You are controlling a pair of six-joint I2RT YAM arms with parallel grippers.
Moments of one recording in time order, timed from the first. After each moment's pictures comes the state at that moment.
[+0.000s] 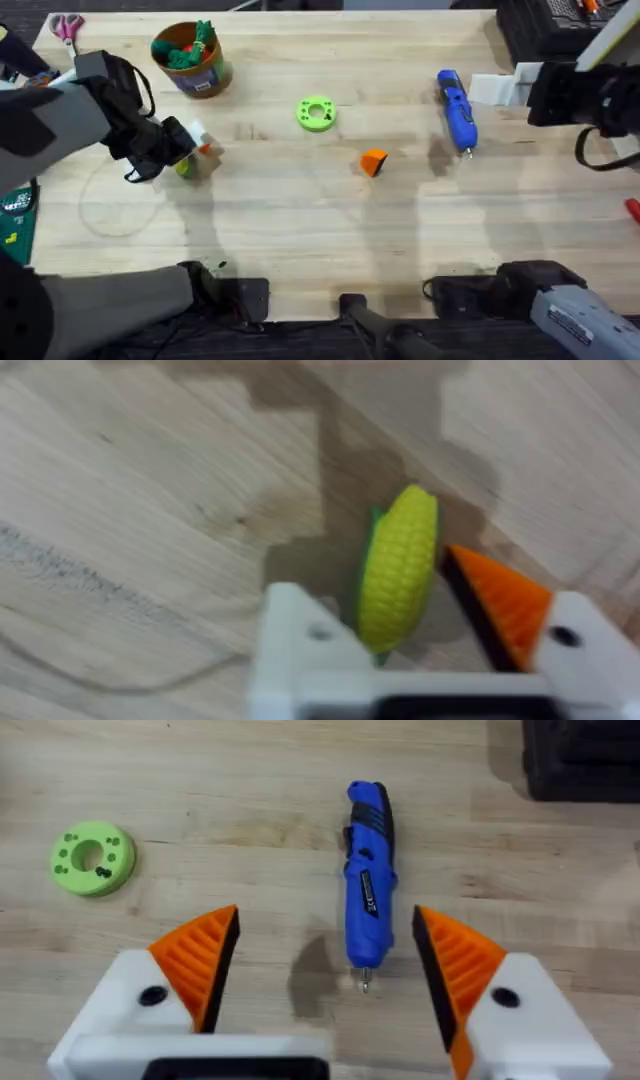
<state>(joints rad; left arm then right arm) 0.32 1.47 0.77 -0.61 0.02 -0.38 0.00 0.89 0.93 -0.77 -0.06 0.01</state>
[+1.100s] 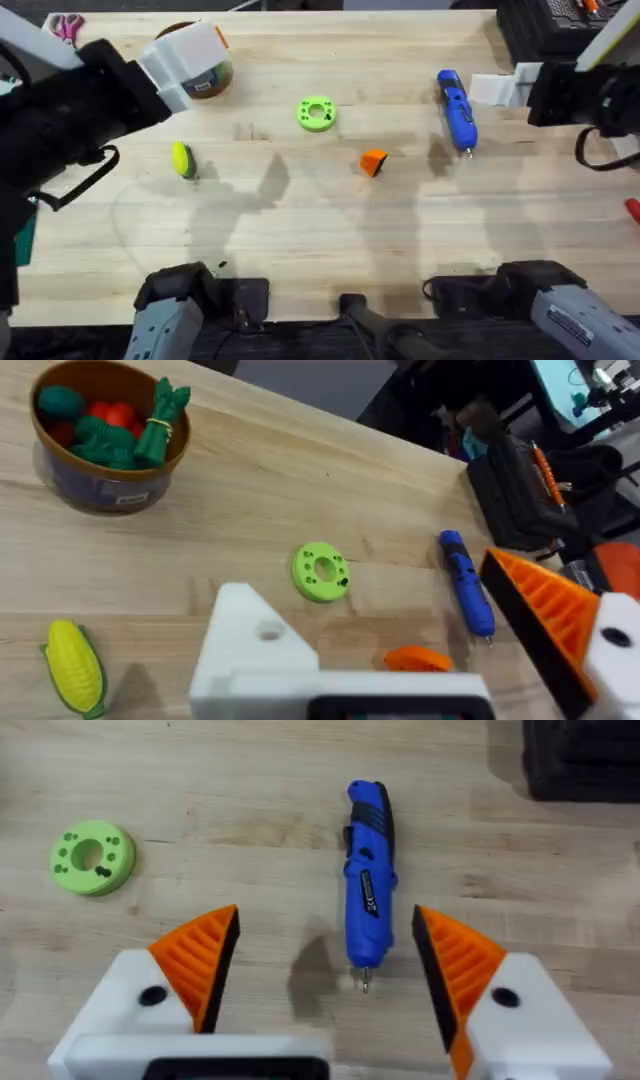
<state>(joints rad) 0.23 0.67 0.88 -0.66 0.58 -0.35 0.00 0.89 0.93 -0.77 -0.06 0.01</state>
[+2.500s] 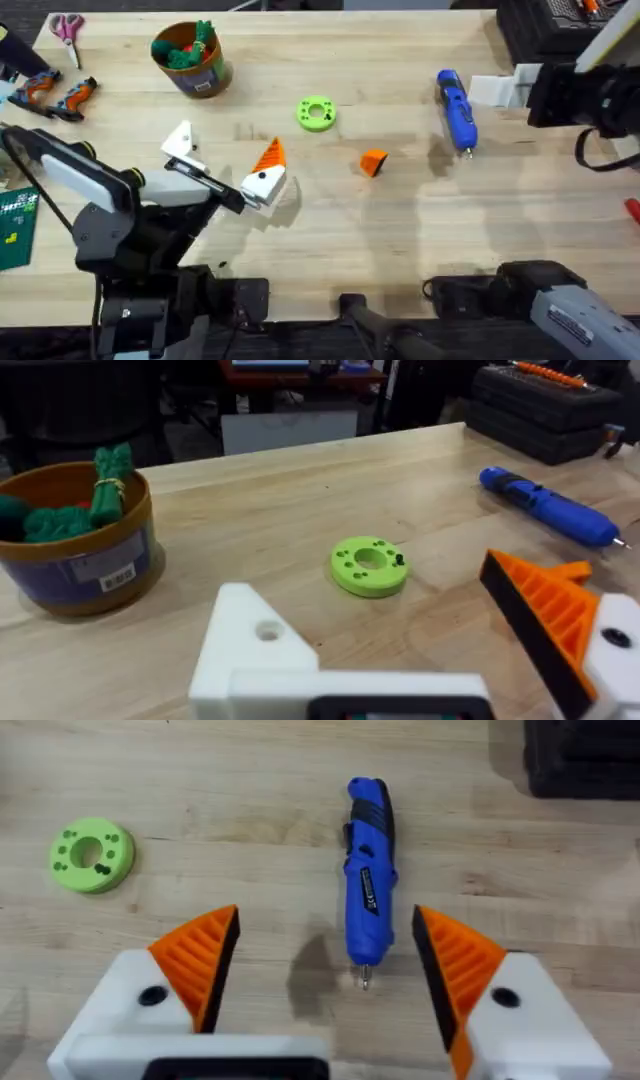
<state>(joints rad) 0.09 0.01 0.02 -0.08 0.58 -0.04 0.00 0.89 0.93 -0.78 -0.06 0.01</state>
